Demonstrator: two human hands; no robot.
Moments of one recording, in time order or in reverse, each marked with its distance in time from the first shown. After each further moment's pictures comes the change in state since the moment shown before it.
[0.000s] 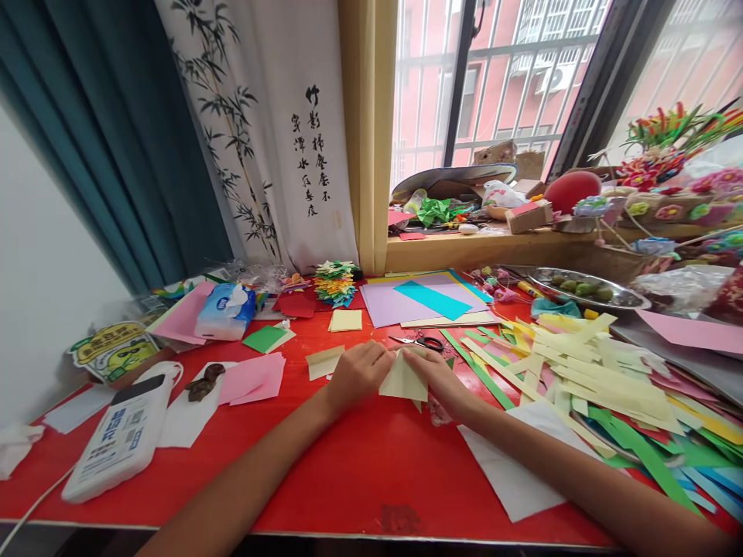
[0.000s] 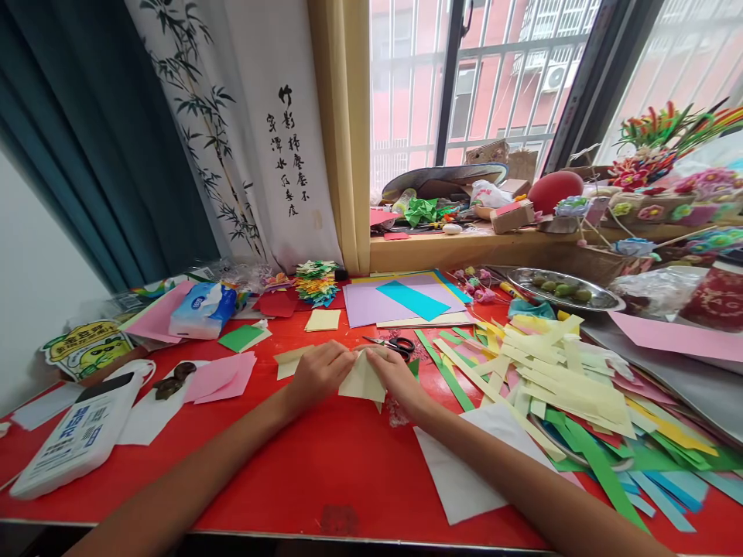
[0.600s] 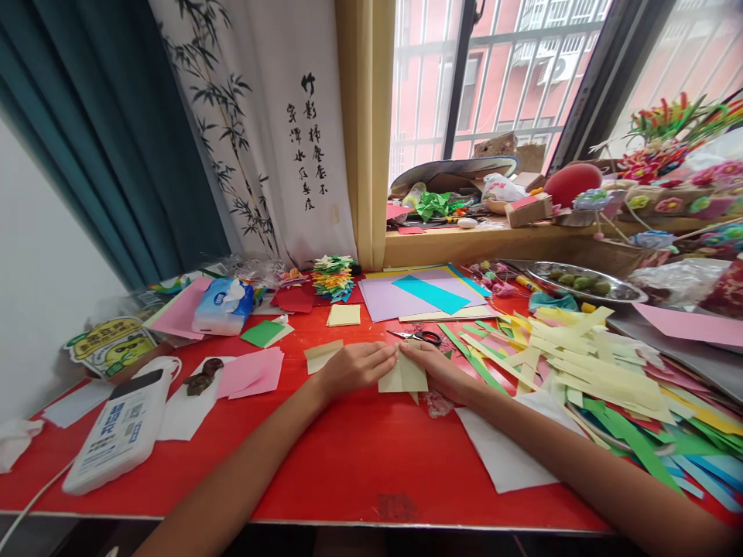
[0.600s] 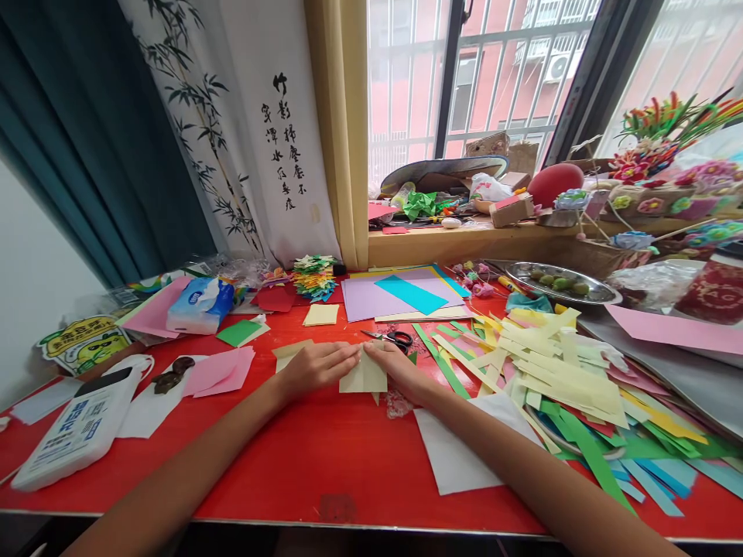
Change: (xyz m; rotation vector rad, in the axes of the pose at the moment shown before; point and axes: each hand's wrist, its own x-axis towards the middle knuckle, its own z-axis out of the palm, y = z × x) left_hand -0.001 -0.020 -0.006 0.063 -0.002 0.413; right_hand 0.015 0.013 -0.013 0.314 -0.174 0.123
